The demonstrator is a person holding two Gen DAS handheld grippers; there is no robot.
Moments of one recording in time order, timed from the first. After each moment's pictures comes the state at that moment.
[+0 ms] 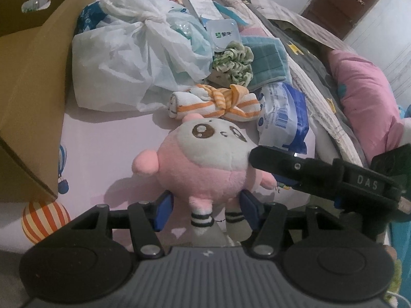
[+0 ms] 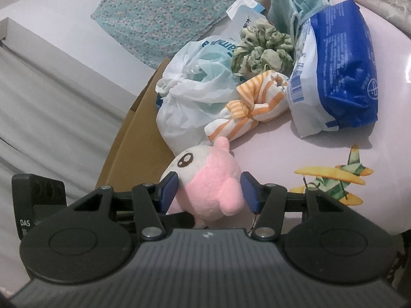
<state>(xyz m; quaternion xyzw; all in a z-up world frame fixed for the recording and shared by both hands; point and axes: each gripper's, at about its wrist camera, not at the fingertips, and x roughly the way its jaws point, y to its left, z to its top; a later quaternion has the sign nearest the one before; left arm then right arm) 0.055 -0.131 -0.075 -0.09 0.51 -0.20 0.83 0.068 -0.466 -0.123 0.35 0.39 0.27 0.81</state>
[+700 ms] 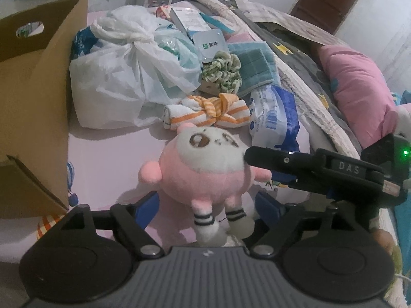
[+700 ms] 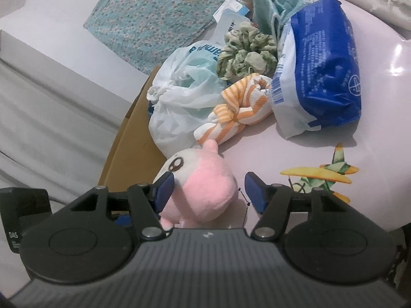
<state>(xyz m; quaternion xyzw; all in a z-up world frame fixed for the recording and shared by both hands) 0.045 -0.133 -0.055 -0.06 0.49 -0.21 0.84 0.067 -0.482 -0.130 0.38 0.39 0.25 0.80</state>
